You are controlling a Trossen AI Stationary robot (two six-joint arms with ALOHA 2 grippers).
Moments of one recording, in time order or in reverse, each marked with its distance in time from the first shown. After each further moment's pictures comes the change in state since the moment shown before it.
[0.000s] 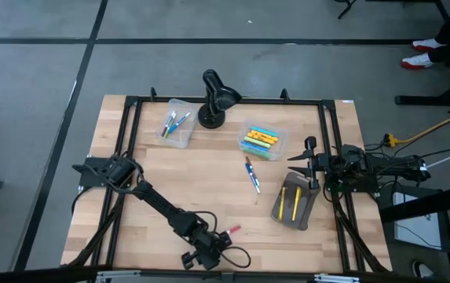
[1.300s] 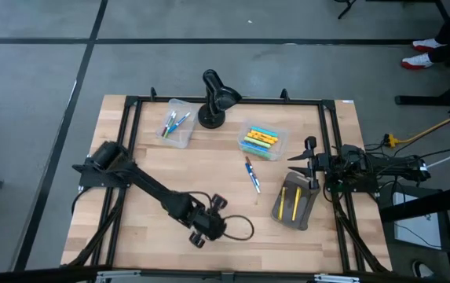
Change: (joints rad) left arm 0.077 -0.230 -0.015 -0.321 -0.441 -0.307; right arm 0.000 0.000 0.000 0.000 0.000 0.000
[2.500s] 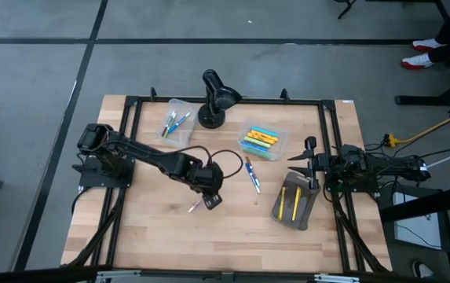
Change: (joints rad) left arm 0.293 -0.208 -0.100 -0.195 0.183 -0.932; right arm 0.000 0.000 0.000 0.000 0.000 0.000
